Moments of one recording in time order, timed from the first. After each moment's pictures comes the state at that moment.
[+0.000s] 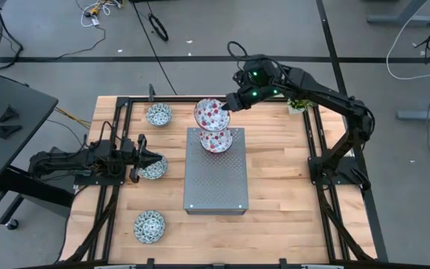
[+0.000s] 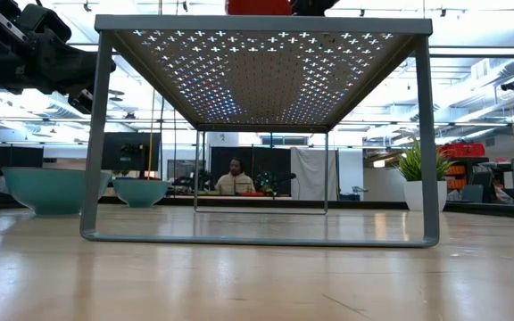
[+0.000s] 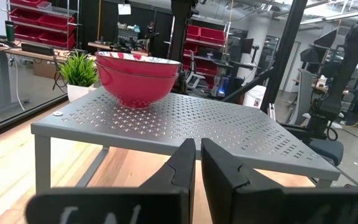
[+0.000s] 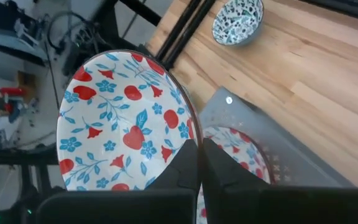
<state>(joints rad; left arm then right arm) 0.03 0.01 0.01 0.08 0.02 -0.20 -0.38 1.64 1.84 -0.88 -0.36 0.70</state>
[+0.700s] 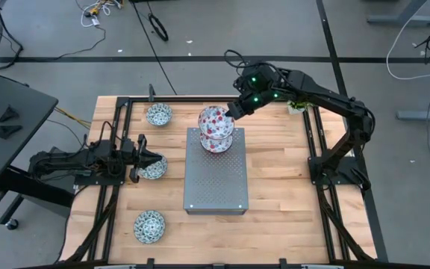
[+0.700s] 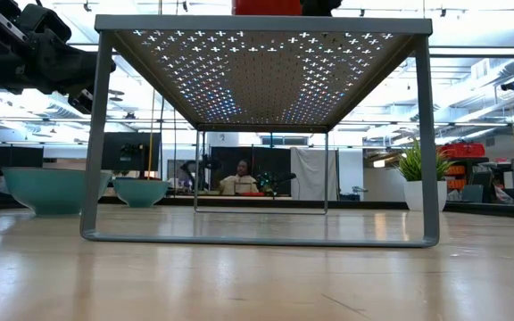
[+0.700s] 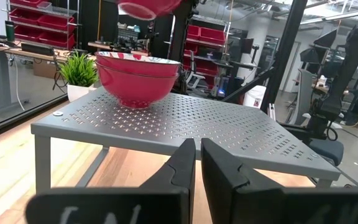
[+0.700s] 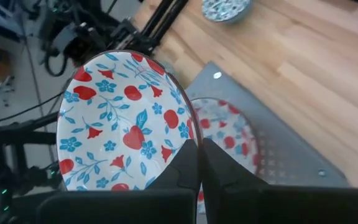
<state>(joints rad) 0.03 0.01 0.01 0.08 0.02 -0.20 -0.35 1.64 1.83 -0.96 -0.32 0.65</state>
